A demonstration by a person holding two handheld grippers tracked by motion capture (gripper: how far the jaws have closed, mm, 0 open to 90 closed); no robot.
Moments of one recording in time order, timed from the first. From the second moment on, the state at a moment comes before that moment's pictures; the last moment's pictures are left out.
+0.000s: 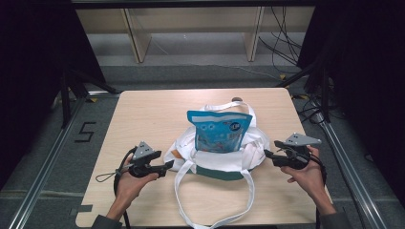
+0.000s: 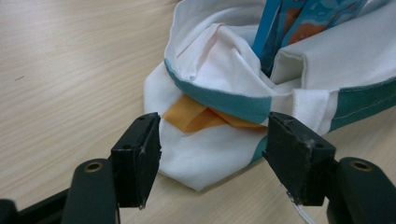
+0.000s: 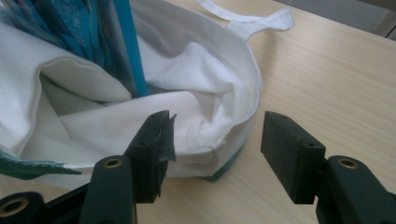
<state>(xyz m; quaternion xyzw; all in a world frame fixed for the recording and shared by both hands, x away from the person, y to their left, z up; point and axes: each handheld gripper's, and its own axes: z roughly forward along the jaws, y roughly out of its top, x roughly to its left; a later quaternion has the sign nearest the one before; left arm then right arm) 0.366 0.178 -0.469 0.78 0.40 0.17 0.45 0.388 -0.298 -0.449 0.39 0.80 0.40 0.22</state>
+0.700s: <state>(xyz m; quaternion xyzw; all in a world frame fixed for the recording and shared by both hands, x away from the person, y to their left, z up) 0.342 0.177 -0.480 0.79 0.39 0.17 0.45 0.361 -0.302 -0.459 0.41 0.80 0.39 0.21</state>
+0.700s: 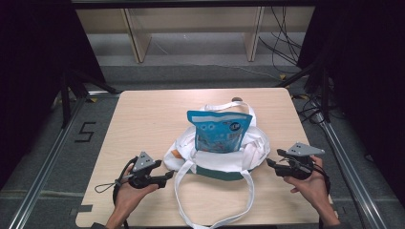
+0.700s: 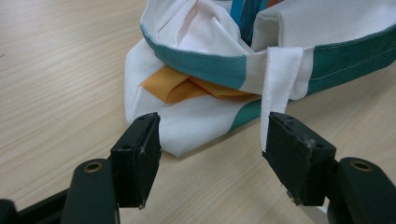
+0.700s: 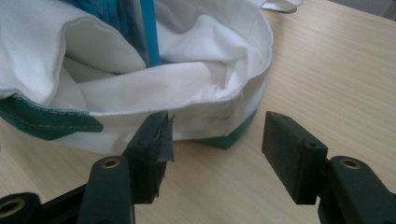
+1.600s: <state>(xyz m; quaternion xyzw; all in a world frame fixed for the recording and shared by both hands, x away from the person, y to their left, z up) 0.321 0.188 -0.490 0.79 0.40 0.17 0.44 0.320 -0.316 -0.476 0.42 0.79 0.39 0.19</state>
